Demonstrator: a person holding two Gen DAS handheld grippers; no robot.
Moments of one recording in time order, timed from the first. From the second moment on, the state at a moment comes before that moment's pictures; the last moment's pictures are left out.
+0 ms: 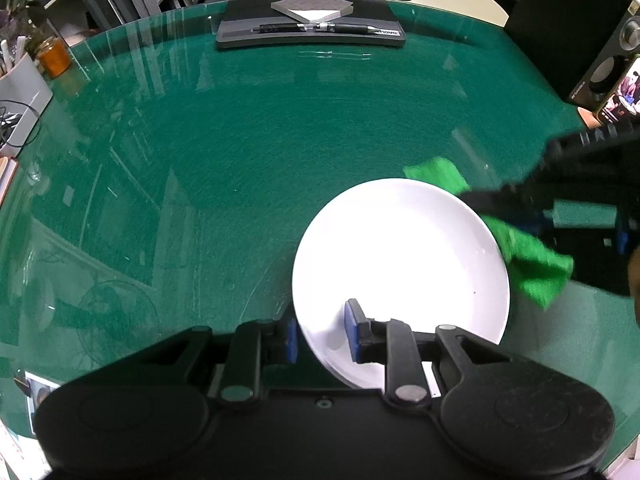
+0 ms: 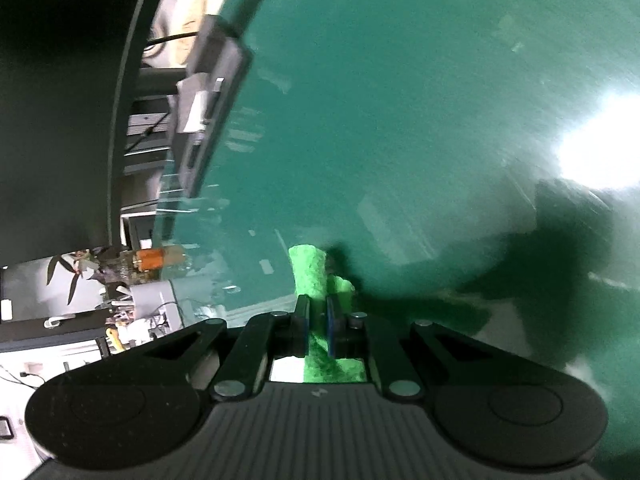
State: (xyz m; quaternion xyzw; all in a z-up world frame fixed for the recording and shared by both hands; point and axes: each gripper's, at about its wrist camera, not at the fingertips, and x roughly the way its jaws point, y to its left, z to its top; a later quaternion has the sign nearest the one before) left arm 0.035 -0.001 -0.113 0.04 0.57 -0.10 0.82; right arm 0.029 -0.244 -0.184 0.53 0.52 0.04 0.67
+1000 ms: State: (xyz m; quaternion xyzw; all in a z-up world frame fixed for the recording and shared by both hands) left arm 0.038 -0.005 -0.111 0.06 0.56 -0.11 0.82; right arm 0.035 -0.242 -0.186 0.51 0.54 0.04 0.66
